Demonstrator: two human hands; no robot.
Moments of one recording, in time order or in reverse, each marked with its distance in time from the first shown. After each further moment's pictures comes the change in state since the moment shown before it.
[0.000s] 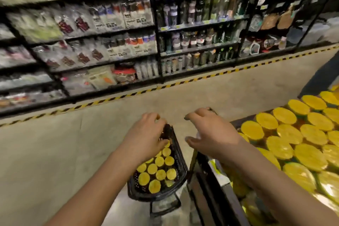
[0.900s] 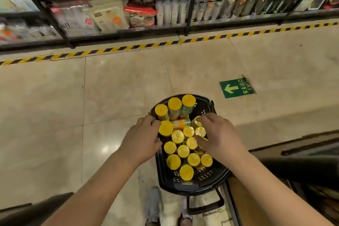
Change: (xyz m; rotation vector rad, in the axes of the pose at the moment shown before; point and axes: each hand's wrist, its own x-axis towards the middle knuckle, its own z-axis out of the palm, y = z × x) left_hand 0.032 -0.307 0.199 -0.220 -0.330 -0.195; right_hand 0.223 -0.099 0.281 0.073 -0.163 0.053
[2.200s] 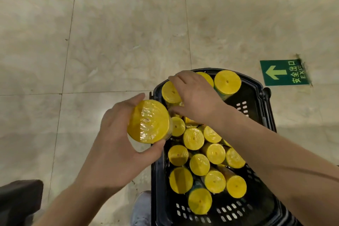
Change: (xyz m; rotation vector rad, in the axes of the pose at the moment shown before) left_hand 0.111 -0.096 0.192 -0.695 0.480 -0.181; right_hand 0.255 0.041 0.265 -0.124 -0.089 -0.410
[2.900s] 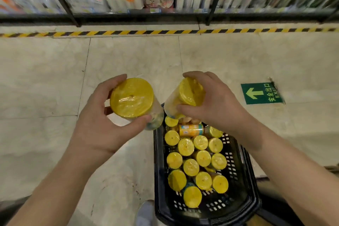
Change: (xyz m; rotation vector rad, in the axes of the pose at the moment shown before) left_hand 0.000 0.107 -0.119 -0.216 0.180 0.039; right_hand -0.085 -0.051 -0.200 0.566 0.205 0.251
